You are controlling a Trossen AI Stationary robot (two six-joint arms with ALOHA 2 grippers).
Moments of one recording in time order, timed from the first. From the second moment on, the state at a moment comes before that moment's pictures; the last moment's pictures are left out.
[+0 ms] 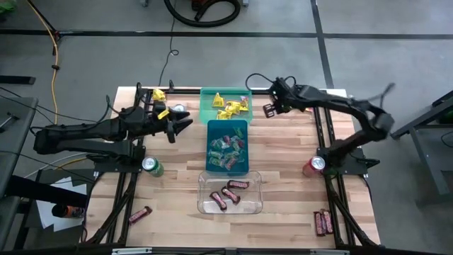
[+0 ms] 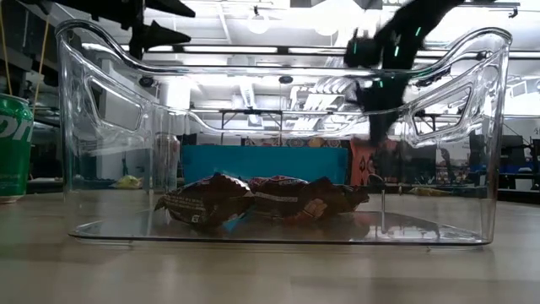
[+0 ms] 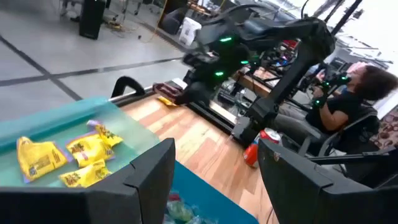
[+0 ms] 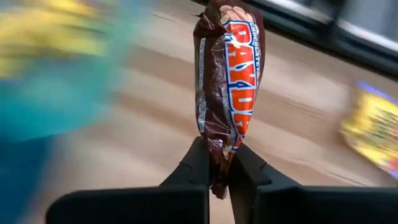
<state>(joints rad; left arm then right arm) 0.14 0.70 0.58 0.01 -0.21 -0.48 -0.60 1.47 1.05 -0.74 0.22 0.52</state>
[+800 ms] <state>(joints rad) 0.14 0.70 0.58 -0.02 -0.11 -0.55 0.28 1.50 1.05 -0.08 -0.11 0.58</state>
